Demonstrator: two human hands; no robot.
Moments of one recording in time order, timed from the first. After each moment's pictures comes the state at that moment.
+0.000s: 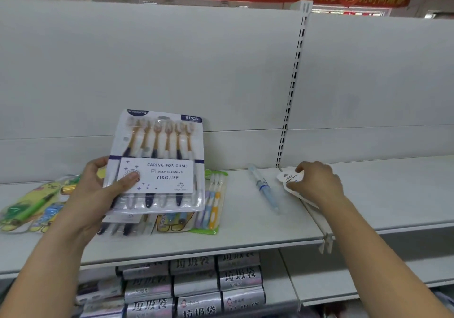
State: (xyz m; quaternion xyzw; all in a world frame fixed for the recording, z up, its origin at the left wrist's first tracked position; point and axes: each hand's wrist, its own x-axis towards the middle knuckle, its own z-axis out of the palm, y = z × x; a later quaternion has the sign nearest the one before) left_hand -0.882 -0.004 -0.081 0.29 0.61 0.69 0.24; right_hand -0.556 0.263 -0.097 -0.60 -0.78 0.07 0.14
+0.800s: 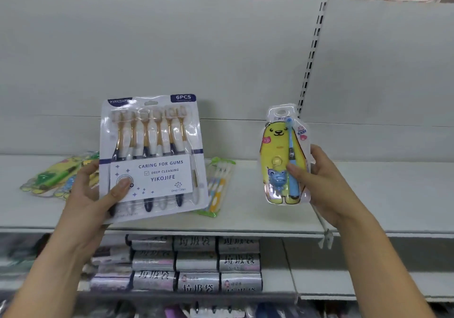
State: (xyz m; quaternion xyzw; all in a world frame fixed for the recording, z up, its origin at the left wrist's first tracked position) left_hand -0.841 -0.046 -0.118 0.26 0.56 0.75 0.22; right_hand -0.532 0.194 -0.070 -0.30 -0.64 0.61 0.37
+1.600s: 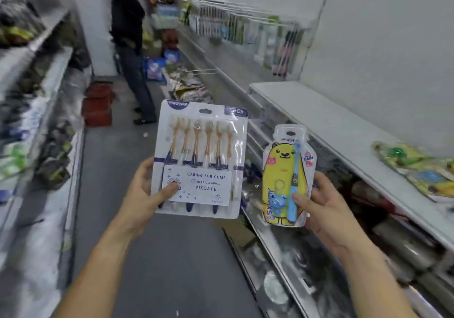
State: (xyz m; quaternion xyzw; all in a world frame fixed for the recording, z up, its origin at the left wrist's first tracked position) left_hand -0.872 -0.574 -0.232 -0.04 0.65 0.75 -0.10; right_hand -0.888 -0.220 -0.181 0.00 -0.66 0.75 -0.07
